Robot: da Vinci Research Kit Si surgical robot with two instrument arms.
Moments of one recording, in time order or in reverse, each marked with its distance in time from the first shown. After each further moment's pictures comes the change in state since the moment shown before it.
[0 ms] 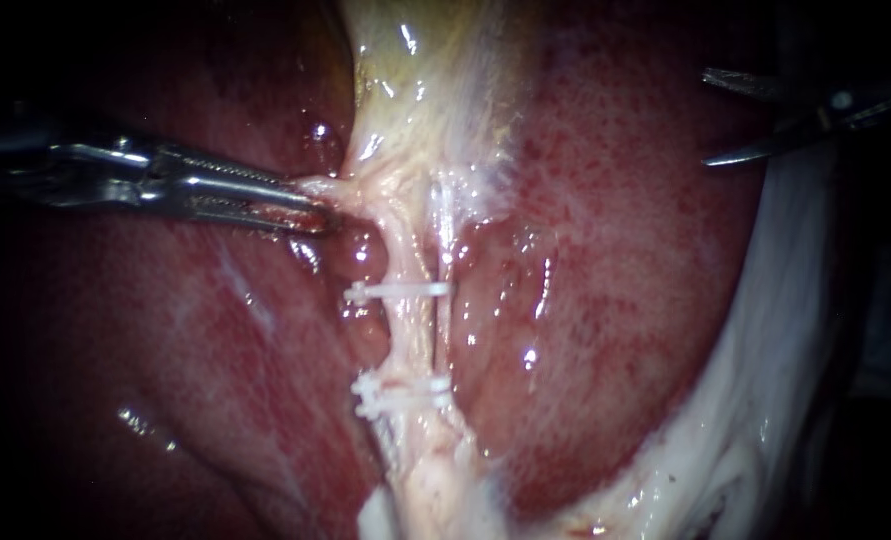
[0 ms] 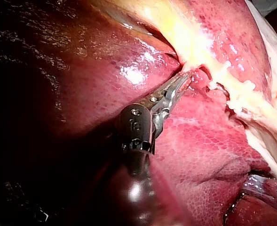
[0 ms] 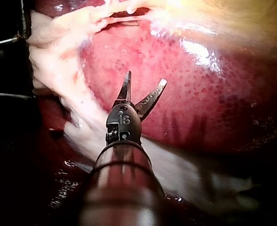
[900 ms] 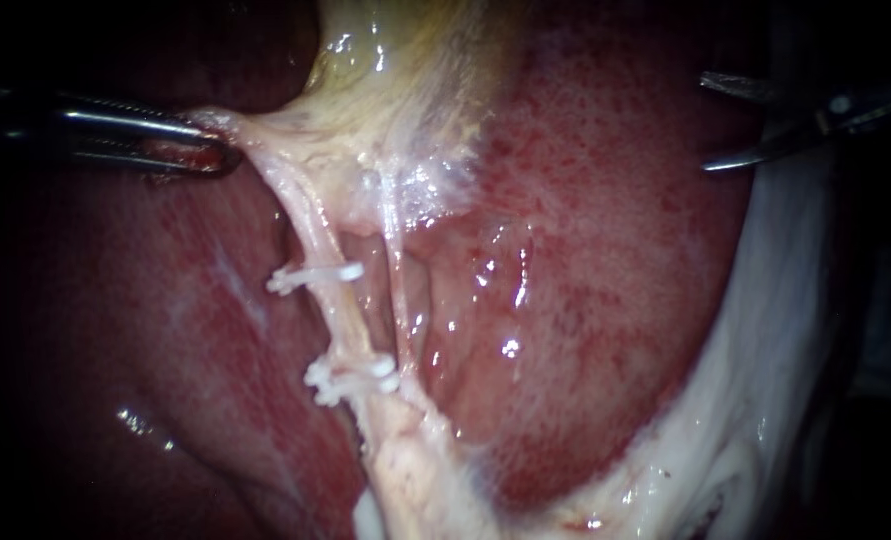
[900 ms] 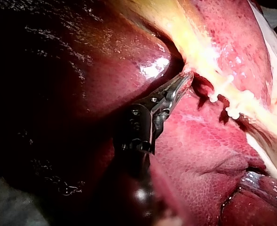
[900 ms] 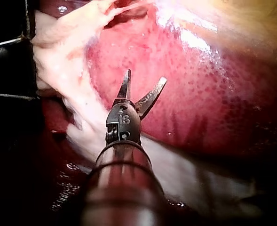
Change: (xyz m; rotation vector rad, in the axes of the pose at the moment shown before) right arm 0.001 -0.002 0.002 0.076 0.039 0.014; left arm 0.005 0.002 -0.011 0.022 0.089 -0.013
